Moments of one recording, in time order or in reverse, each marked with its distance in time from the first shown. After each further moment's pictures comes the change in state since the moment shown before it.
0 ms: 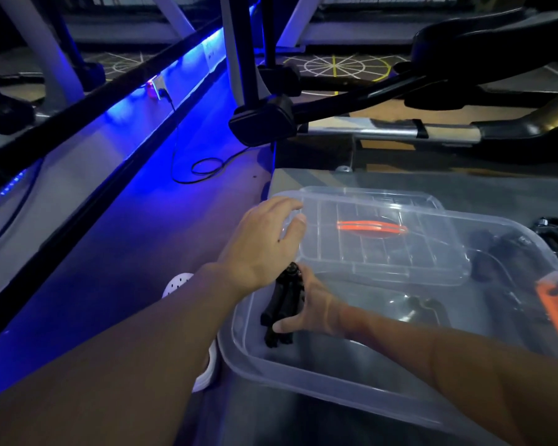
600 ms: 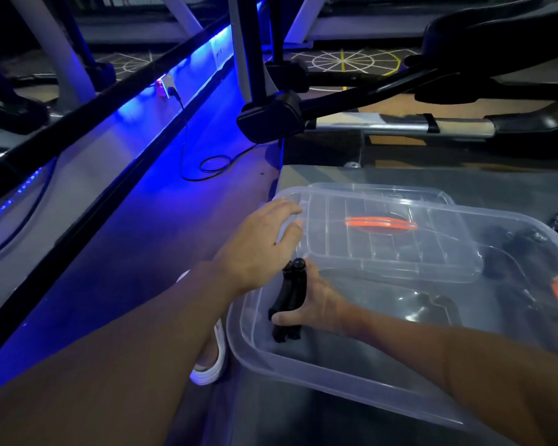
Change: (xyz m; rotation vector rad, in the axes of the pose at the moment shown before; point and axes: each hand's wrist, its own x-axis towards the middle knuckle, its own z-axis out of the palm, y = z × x) left_hand -0.010 -0.017 -0.006 -0.016 -0.064 -0.003; right_hand 0.000 -0.007 0.011 -0.034 0.044 -0.008
